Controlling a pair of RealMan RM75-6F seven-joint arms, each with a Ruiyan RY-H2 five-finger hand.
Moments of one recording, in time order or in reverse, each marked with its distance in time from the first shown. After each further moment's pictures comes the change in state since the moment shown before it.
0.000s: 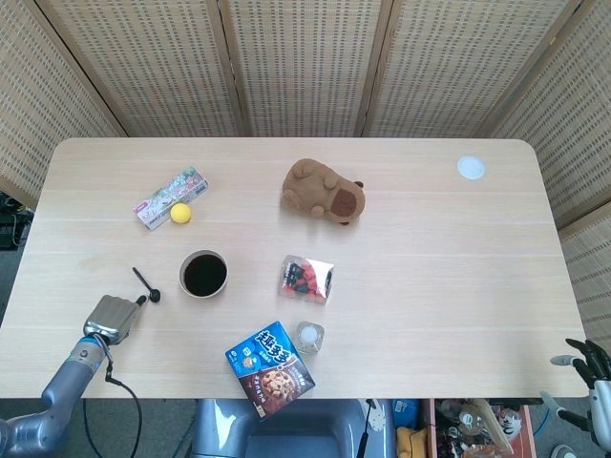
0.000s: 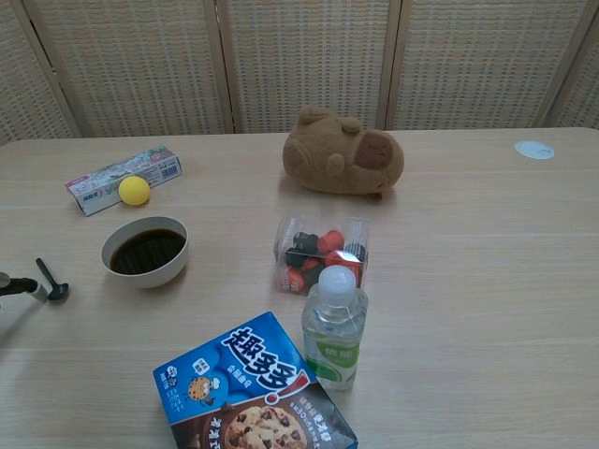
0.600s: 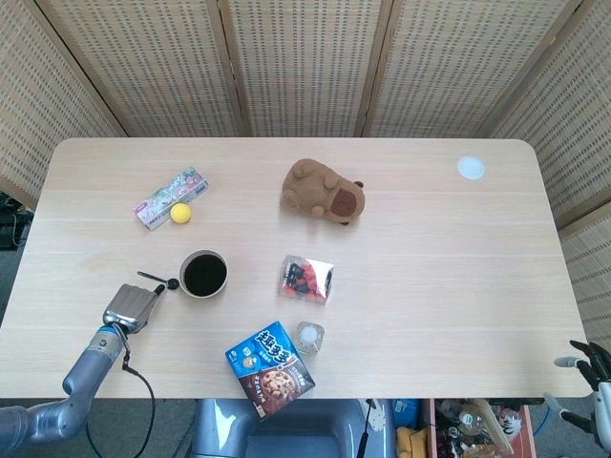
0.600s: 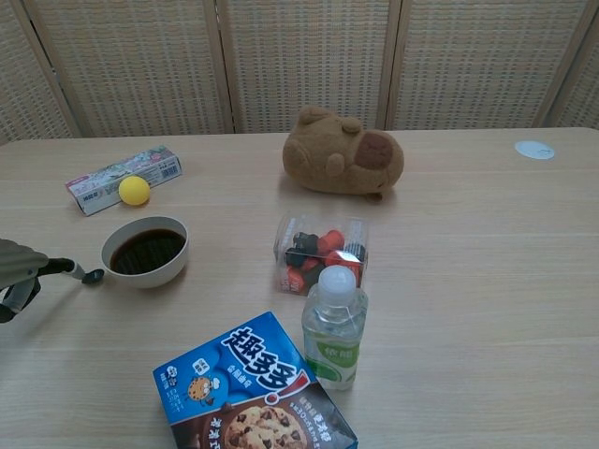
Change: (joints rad) left arm -0.042 -0.040 -0.043 -0.013 -0.015 0.027 0.006; right arm -0.009 -0.003 0.004 0.013 0.011 0.001 0.016
